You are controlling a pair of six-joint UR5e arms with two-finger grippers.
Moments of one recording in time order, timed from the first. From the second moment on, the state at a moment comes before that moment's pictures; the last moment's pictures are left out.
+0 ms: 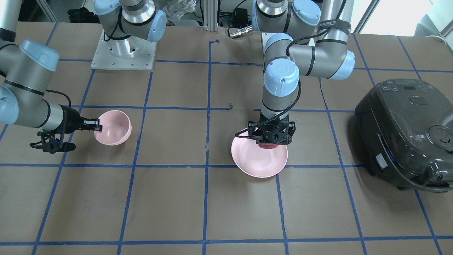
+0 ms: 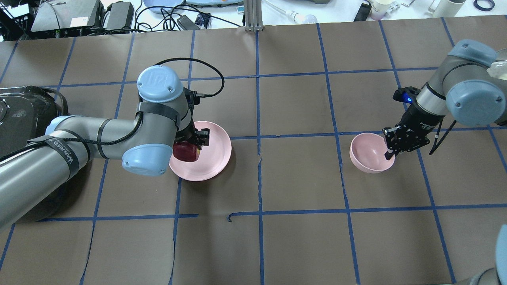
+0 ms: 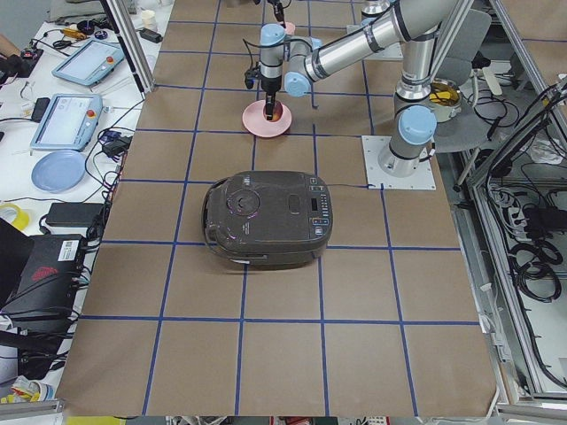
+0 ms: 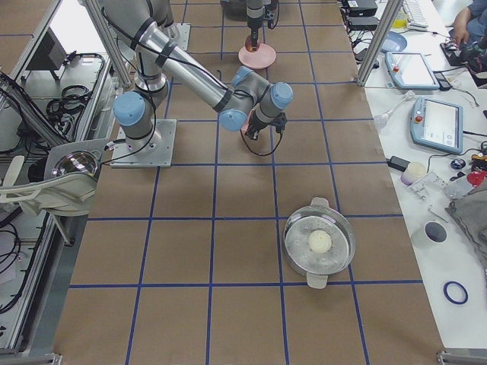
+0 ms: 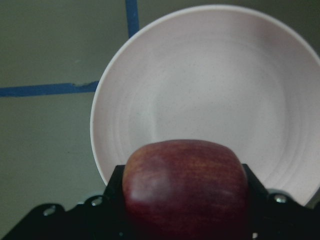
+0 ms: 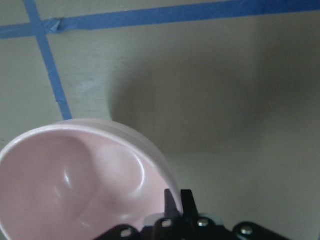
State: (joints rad) left arm -1.71 -1.80 -1.98 -0.89 1.68 -0.08; right arm 1.23 -1.31 1.91 -1.76 -1.42 -0.30
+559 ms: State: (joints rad) left arm -1.71 -1.78 -1.87 -0.97 1.68 -0.08; right arm 1.51 -1.32 1.92 -1.98 -1.39 -0.10
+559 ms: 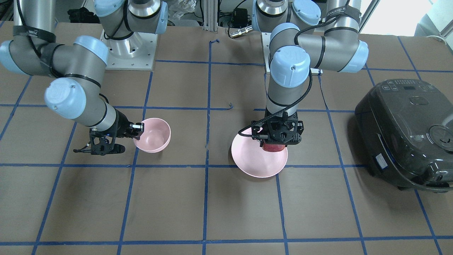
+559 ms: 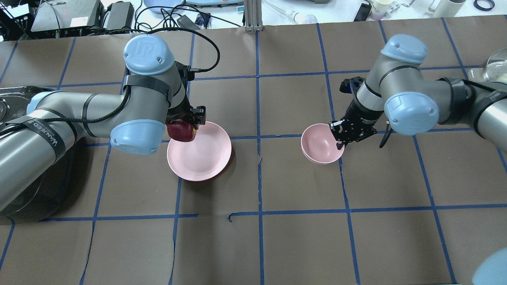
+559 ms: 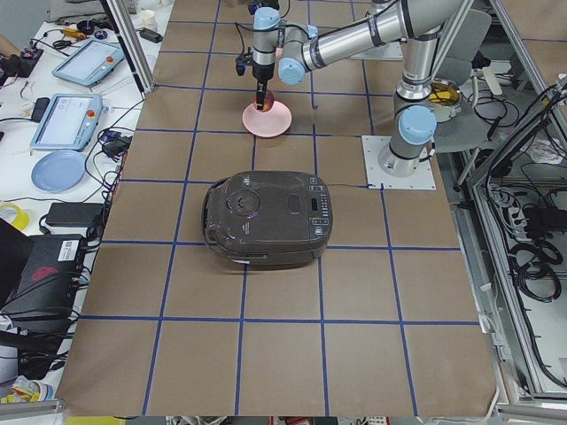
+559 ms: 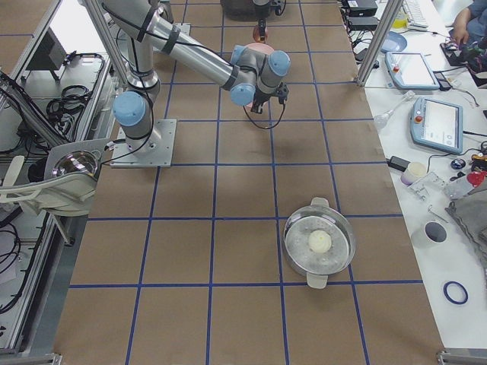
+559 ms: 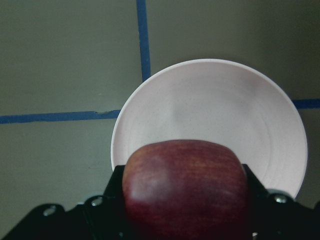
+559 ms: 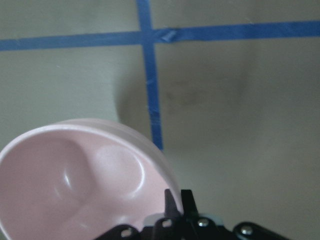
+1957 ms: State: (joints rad) left arm -1.93 -1.81 -1.79 -0.97 1.57 -0.41; right arm 1.57 -1.34 1.91 -2.02 -1.42 0.01
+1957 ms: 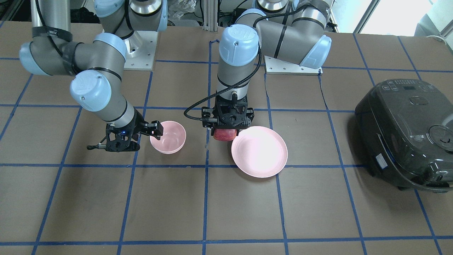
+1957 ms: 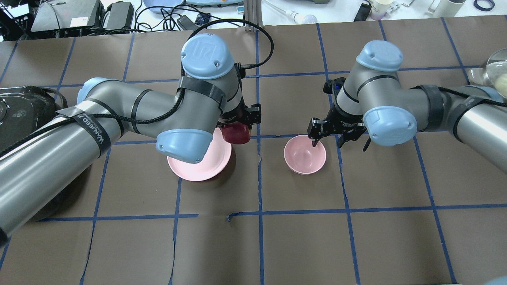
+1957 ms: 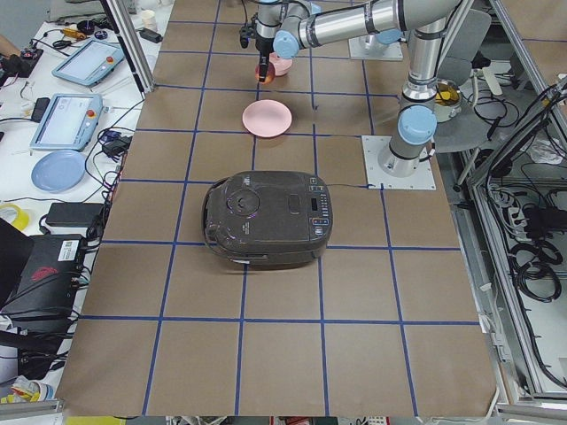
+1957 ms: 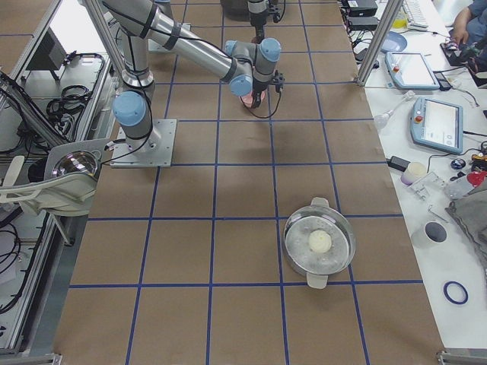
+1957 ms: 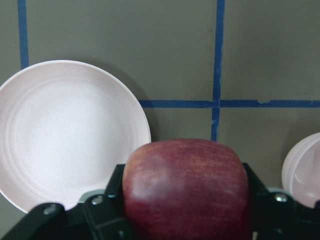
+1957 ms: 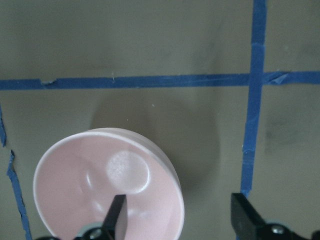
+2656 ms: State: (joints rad) left arm -2.08 -1.88 -1.70 -0.95 1.55 -0.60; right arm 1.48 -1.46 1.71 -1.77 -1.54 -0.05
